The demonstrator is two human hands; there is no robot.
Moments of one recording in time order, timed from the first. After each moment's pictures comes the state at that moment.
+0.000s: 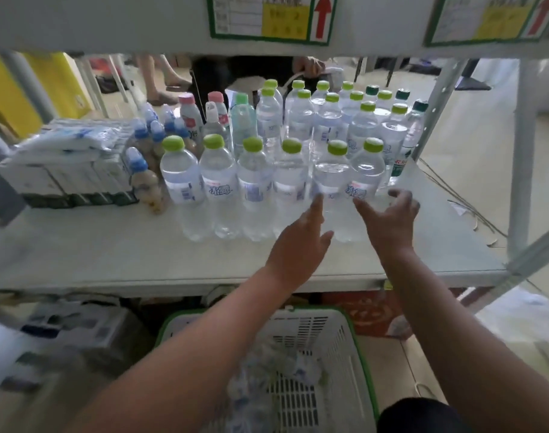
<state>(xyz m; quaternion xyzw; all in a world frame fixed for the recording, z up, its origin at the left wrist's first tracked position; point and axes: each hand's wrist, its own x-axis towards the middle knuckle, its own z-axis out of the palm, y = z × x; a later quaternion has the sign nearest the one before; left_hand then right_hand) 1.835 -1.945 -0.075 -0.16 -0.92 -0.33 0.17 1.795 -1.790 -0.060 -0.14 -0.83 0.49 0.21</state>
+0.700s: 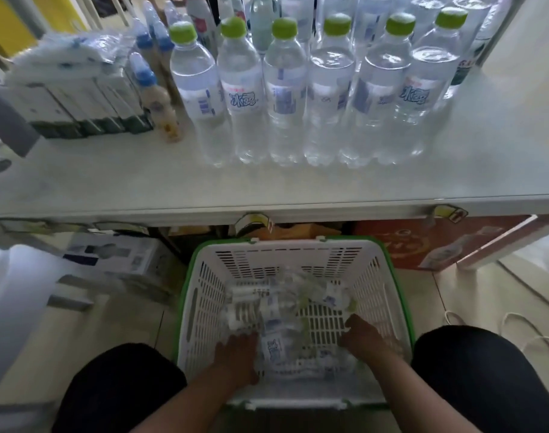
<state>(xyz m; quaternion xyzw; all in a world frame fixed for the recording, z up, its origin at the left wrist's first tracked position) 2.037 -2.083 -0.331 0.00 -0.89 -0.04 -0.46 1.983 -1.827 -0.306 -0.14 -0.85 0.28 -0.42</state>
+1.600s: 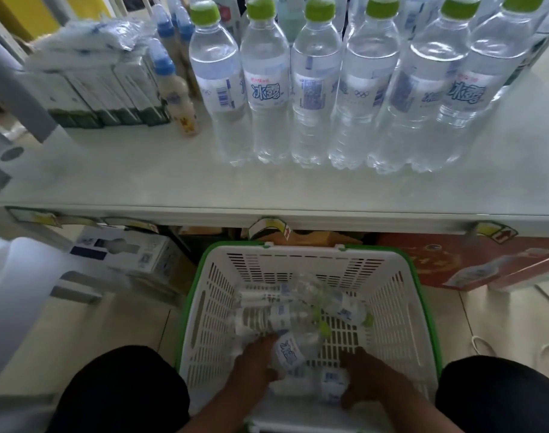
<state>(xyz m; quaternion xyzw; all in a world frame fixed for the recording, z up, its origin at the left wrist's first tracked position) 2.045 -2.071 -0.354 0.11 -0.87 -0.40 -0.27 1.980 -1.831 -0.352 0.13 -0.83 0.04 -0.54</state>
